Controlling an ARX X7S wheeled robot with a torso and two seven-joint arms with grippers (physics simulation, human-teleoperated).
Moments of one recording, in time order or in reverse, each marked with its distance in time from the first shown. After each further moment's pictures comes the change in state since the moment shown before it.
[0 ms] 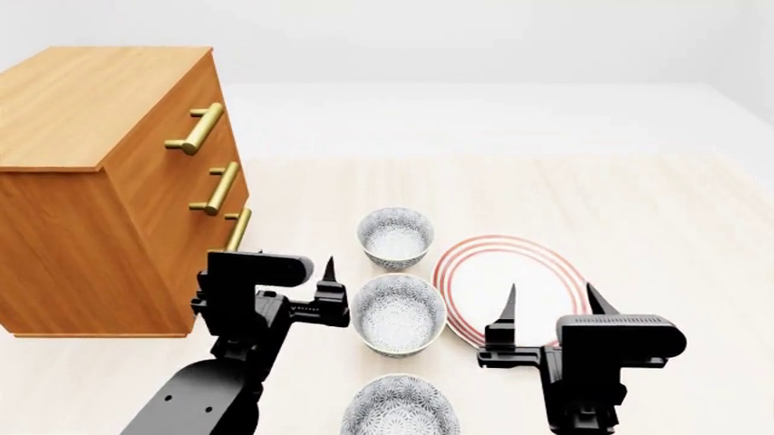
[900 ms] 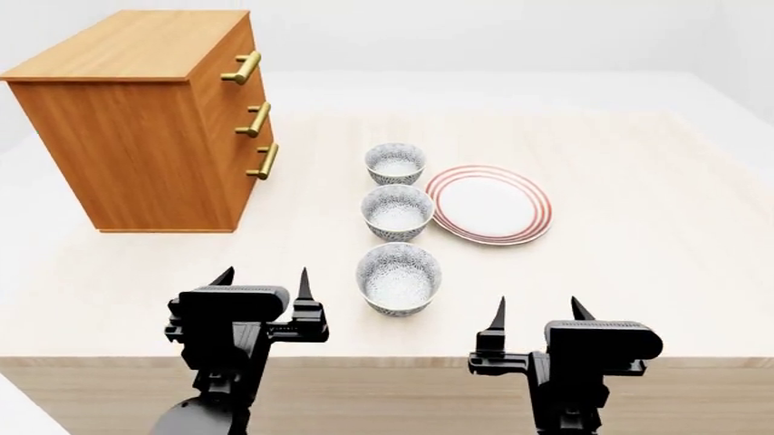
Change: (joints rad) left arm 0.147 0.031 -0.056 -0.065 0.117 0.295 0.020; right arm 0.013 -0.057 0.021 0.120 0.004 -0.039 -0.036
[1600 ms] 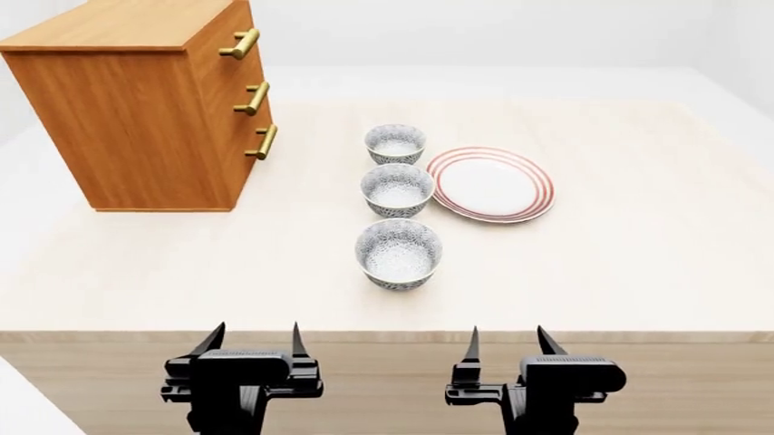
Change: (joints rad) left arm 0.161 0.049 -0.030 -0.189 0.146 0.278 0.005; right arm -0.041 -0.080 0.009 0.265 -0.006 -0.291 -0.095
